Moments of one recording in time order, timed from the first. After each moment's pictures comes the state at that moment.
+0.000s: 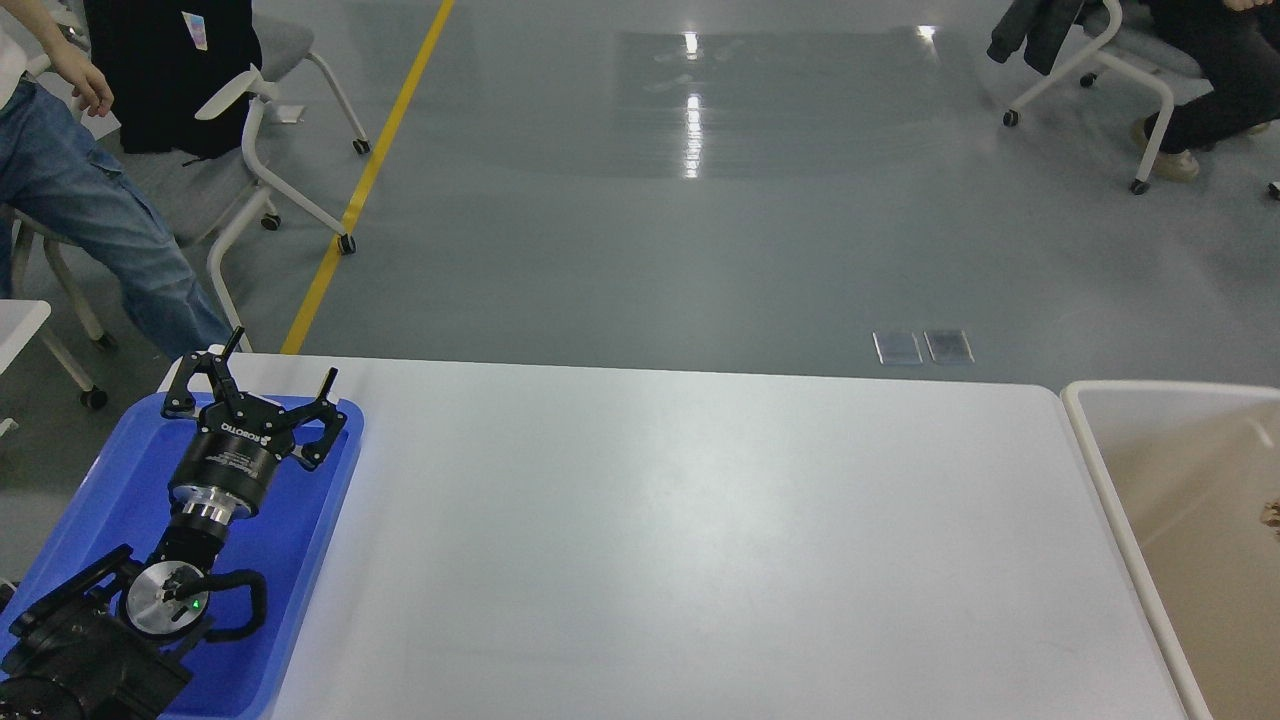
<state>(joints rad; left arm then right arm) -0.48 0.36 -0.88 -0.46 -0.17 -0.78 -0.41 1.02 -0.73 -0.93 0.35 -0.22 0.39 0.16</state>
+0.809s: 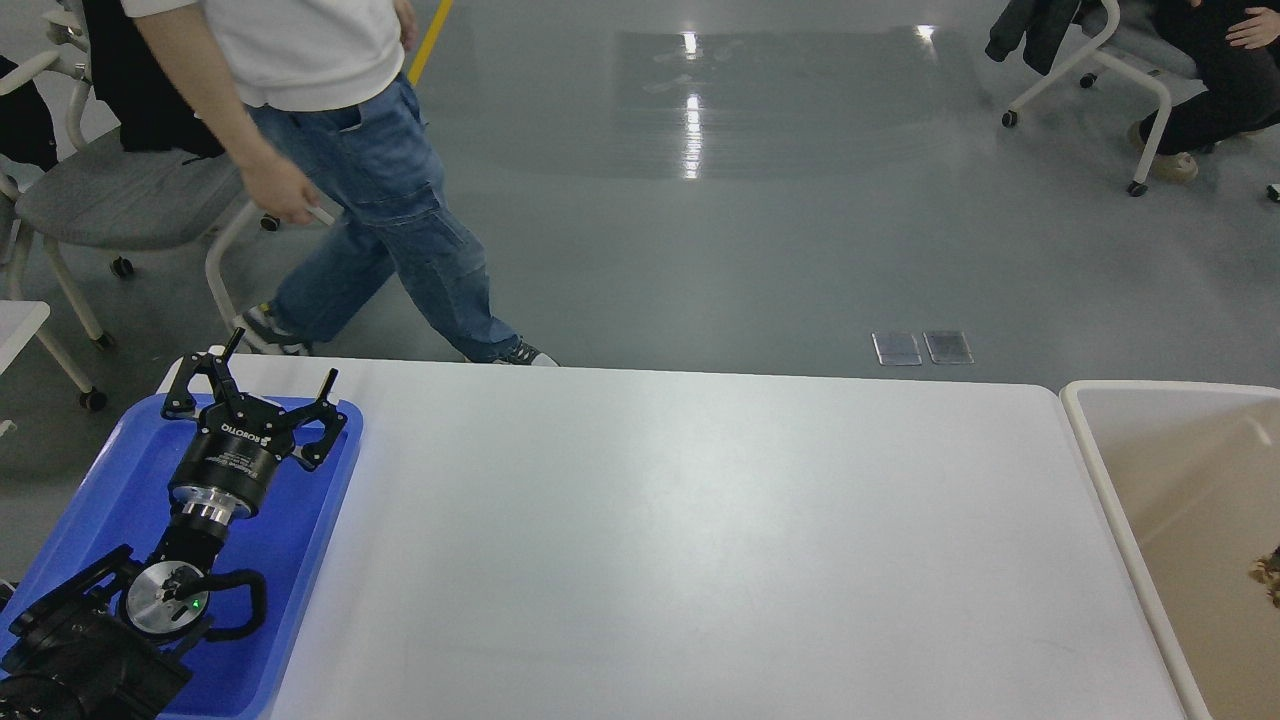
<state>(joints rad) -0.48 0.36 -0.88 -0.46 -0.17 -0.78 -0.41 0.83 -0.68 -0.82 0.33 -0.18 0.18 0.13</state>
